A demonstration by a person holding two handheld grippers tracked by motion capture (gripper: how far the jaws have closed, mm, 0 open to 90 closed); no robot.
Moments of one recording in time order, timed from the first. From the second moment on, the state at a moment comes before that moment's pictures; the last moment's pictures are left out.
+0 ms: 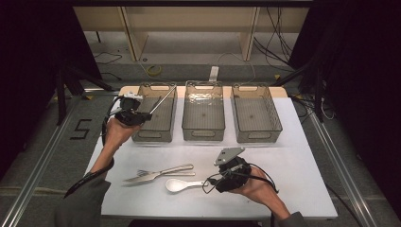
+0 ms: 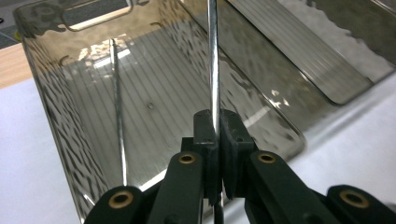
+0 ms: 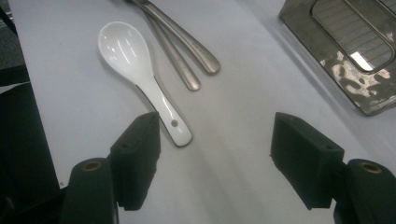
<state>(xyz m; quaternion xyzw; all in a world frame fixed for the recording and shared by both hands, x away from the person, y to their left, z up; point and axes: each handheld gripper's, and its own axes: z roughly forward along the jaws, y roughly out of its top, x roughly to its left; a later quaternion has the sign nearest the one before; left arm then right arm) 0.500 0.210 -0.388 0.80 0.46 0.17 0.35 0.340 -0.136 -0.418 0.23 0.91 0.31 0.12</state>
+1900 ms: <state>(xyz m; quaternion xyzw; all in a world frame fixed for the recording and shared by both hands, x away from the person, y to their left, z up) 0.476 0.214 -0.385 0.76 0.48 0.15 0.42 0.340 -0.123 -0.422 0.21 0.92 0.31 0.09</state>
